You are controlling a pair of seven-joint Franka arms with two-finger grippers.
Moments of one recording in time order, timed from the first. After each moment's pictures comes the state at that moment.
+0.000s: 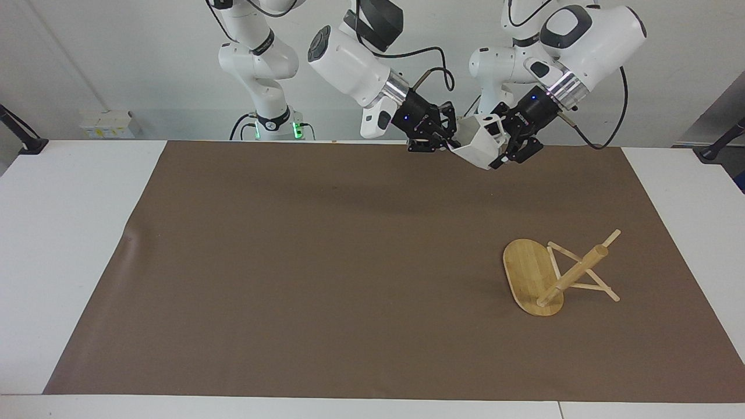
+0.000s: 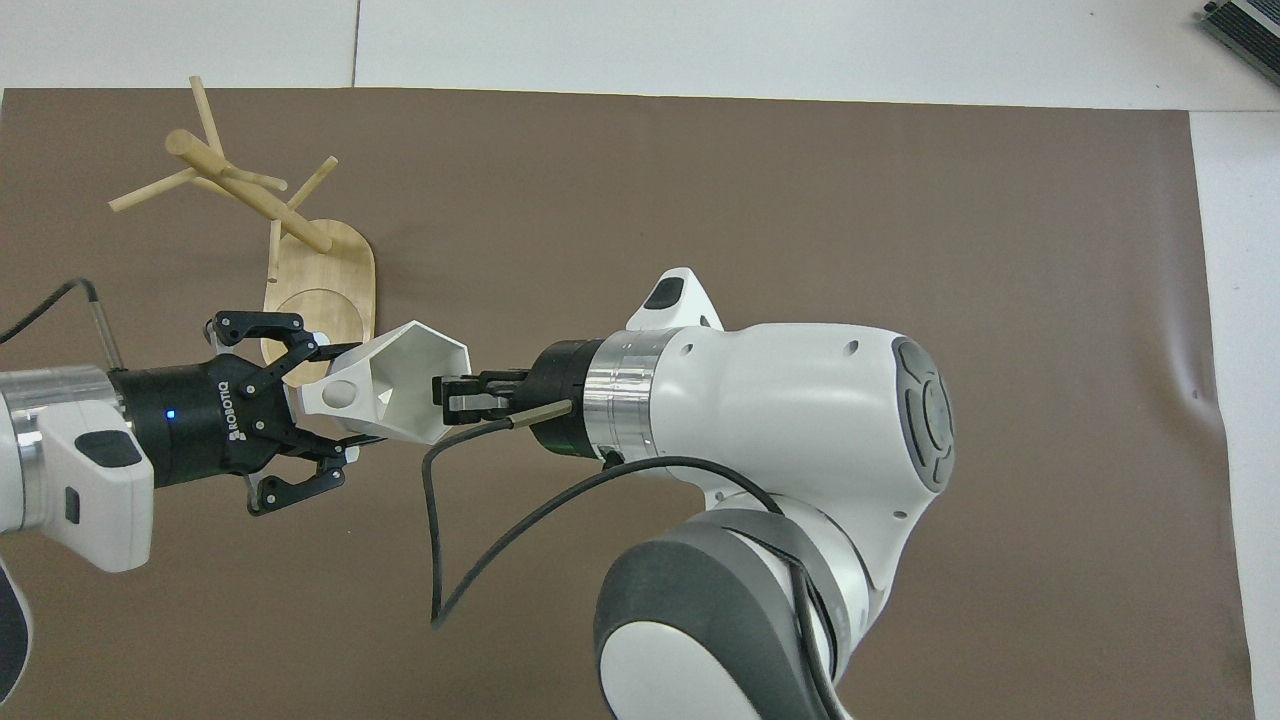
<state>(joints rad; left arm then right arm) -0.15 -0.37 -0.06 -2.22 -0.77 2.10 1.47 -0.09 0.15 0.83 -1.78 0.76 2.46 0.11</state>
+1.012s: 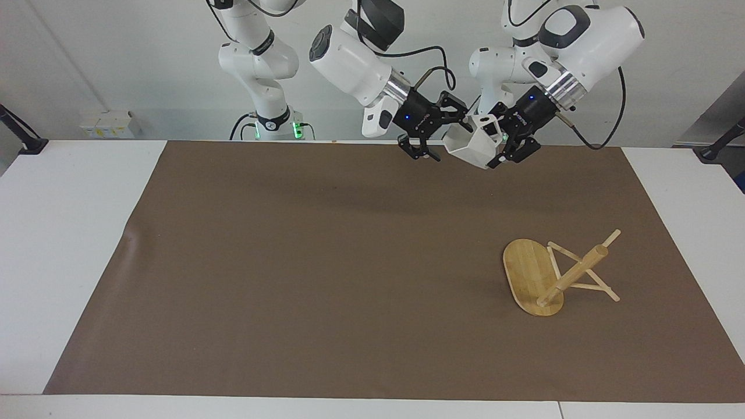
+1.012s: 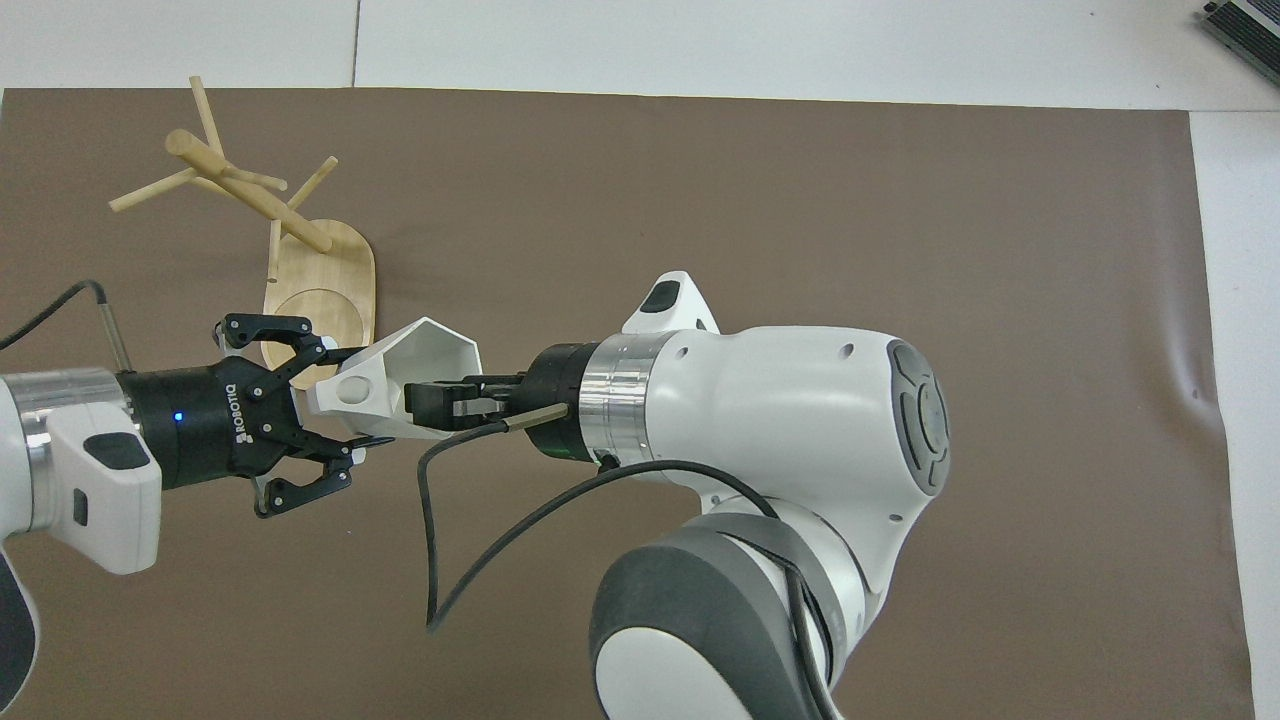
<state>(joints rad) -0.15 -0.37 -0.06 -2.22 -0.77 2.10 1.47 -0.09 0.15 0.82 -1.78 0.76 2.46 0.12</state>
